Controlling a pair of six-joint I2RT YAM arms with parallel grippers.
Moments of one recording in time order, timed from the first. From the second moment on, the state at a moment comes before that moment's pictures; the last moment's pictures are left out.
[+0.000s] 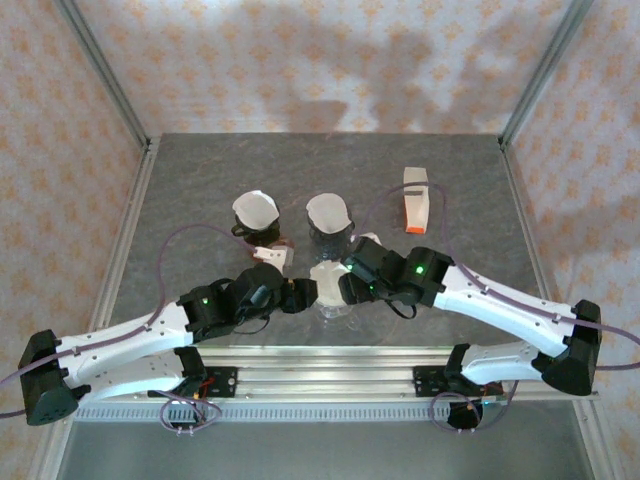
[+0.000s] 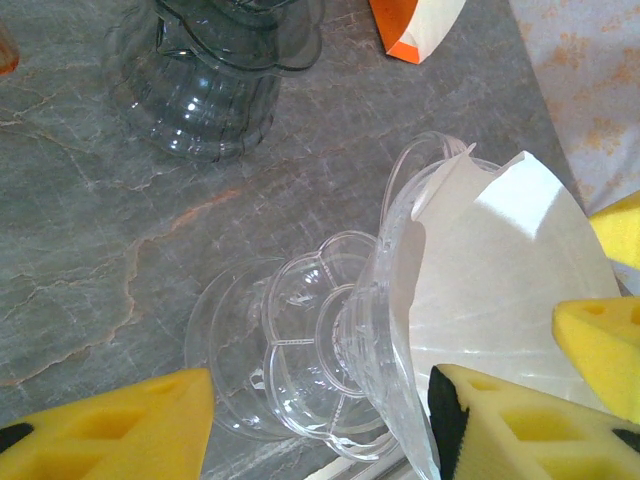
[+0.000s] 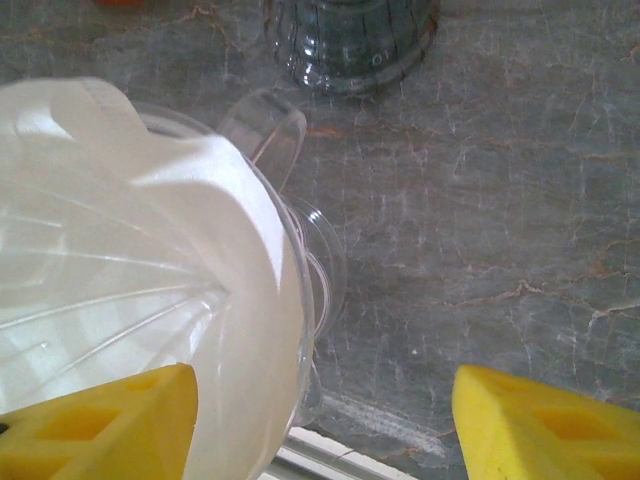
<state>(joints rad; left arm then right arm) -0.99 0.94 0.66 -0.37 -0.17 -0.88 1.04 1.21 1.13 -1.03 0.22 0.65</state>
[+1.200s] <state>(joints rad) -0.99 0.94 0.66 -0.37 -0.17 -0.88 0.95 1.32 1.25 -1.01 0.19 0.58</state>
